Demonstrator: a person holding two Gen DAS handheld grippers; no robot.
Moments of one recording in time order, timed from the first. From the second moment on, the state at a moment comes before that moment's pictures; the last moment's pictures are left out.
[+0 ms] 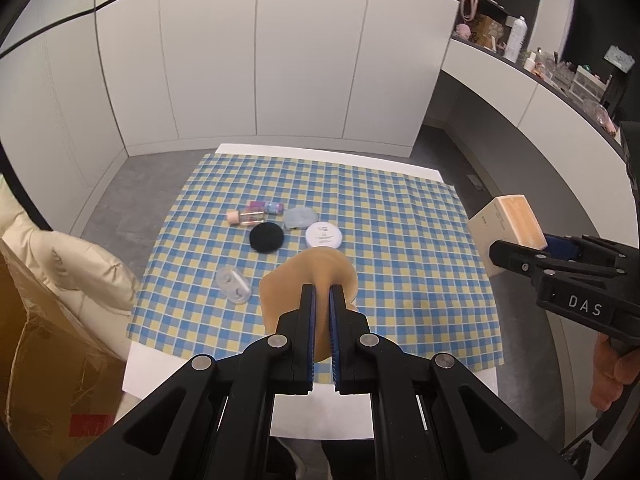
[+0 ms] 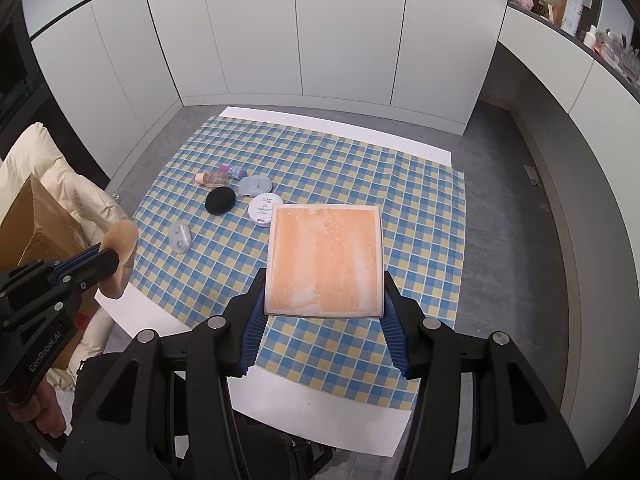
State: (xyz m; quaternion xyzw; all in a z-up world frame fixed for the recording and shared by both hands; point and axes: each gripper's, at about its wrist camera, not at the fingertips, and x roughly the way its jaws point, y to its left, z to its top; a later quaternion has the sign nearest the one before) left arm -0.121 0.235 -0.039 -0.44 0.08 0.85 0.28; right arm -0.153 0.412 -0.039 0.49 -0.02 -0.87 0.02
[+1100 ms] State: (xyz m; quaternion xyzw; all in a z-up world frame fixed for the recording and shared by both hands) left arm -0.139 0.148 -0.026 -0.42 0.04 0.88 0.22; right arm -0.168 0.318 -0.030 0.47 0.01 -0.88 0.09
